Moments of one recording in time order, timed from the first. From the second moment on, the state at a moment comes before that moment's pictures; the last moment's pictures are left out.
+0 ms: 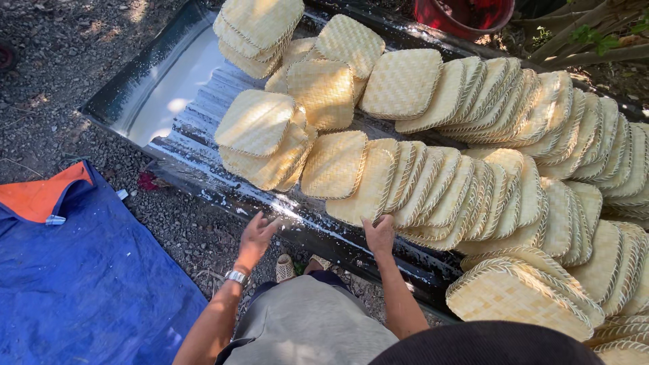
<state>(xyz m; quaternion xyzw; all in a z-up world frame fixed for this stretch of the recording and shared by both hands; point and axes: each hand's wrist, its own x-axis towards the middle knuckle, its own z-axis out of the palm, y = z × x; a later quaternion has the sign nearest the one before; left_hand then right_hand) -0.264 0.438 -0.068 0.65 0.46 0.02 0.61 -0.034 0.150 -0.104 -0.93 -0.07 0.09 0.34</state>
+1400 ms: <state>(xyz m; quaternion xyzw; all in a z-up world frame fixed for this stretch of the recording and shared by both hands) -0.002 0.374 -0.212 0.64 0.54 0.09 0.54 0.162 0.247 -0.013 -0.90 -0.37 -0.04 0.21</state>
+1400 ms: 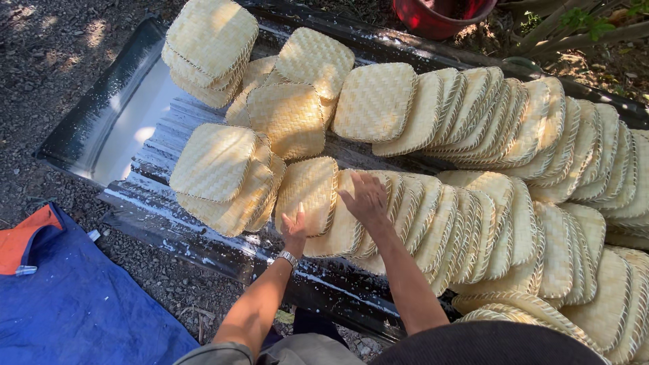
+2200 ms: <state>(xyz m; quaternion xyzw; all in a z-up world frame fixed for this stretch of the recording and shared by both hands) 0.025 0.318 -0.181 0.74 0.29 -0.21 0.57 0.288 0.258 -0.055 -0.90 -0.30 0.31 -0.09</state>
